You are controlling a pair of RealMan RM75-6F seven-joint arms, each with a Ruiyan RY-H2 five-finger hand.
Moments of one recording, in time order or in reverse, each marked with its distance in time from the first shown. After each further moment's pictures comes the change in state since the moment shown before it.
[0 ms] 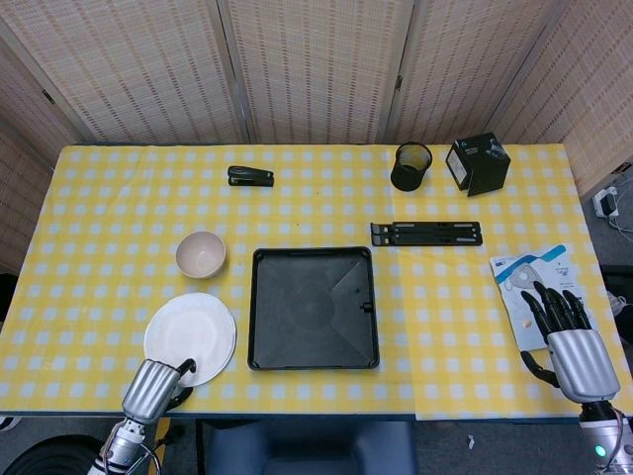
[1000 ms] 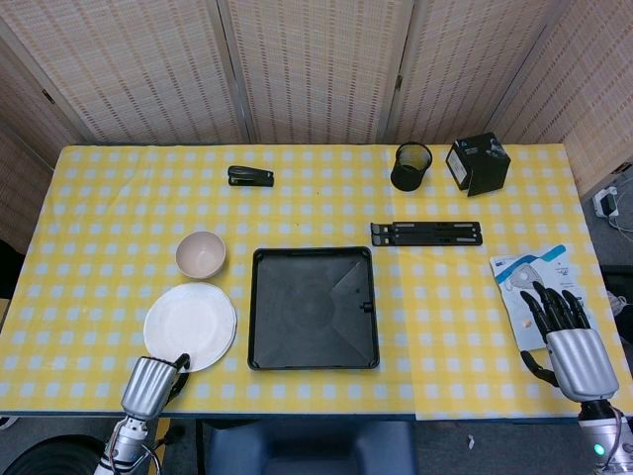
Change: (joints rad) left arm 0.020 -0.148 -0.028 0.236 -0.031 0.105 -0.027; right arm 0.004 0.001 -0.001 -0.001 0.009 -0.013 -0.013
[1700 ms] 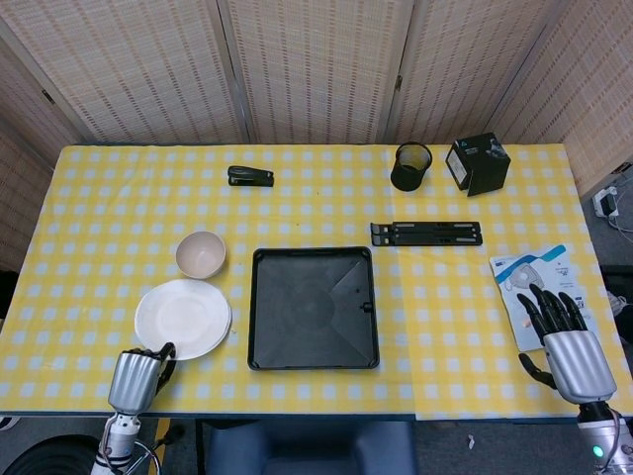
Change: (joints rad) left arm -0.002 -0.064 -0.064 0.119 -0.038 0.156 -0.057; right arm -0.001 0.005 -0.009 -0.006 -0.011 -0.001 -0.003
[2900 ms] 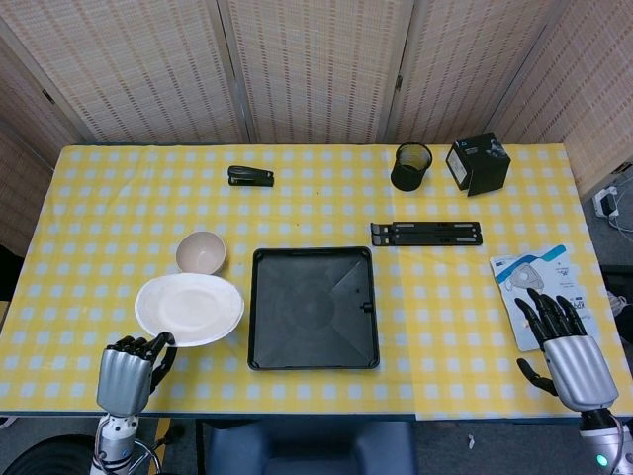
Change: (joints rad) left arm -0.074 0.187 -0.042 -0.536 0.149 0.129 0.296; right arm -0.015 0.018 -0.020 -0.012 -0.051 0.036 0.034
